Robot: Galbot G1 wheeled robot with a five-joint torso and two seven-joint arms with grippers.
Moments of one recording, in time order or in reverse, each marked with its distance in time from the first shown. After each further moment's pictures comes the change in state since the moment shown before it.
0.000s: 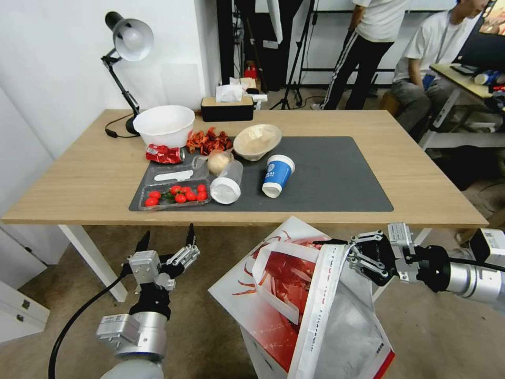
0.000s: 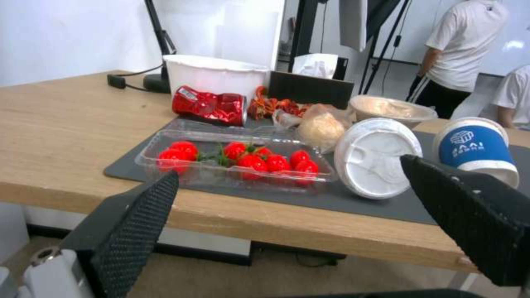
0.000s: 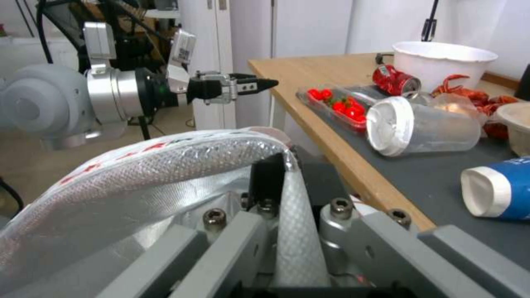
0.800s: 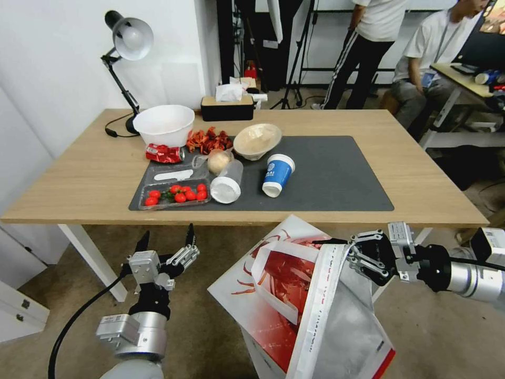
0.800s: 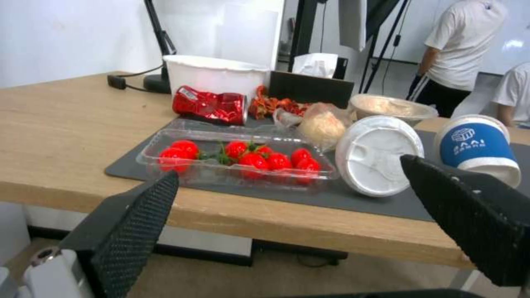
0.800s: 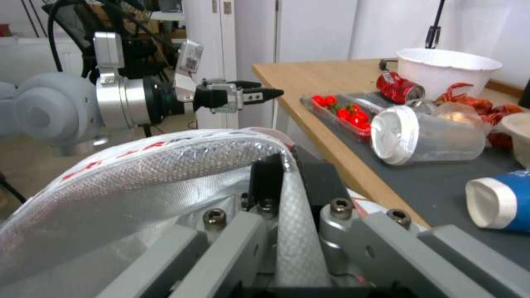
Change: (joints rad) left arm 0.003 0.003 -0.003 0.000 0.003 -0.004 0.003; right arm -0.012 -0.003 0.035 0.027 0.017 -0.011 -0.001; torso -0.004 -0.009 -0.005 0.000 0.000
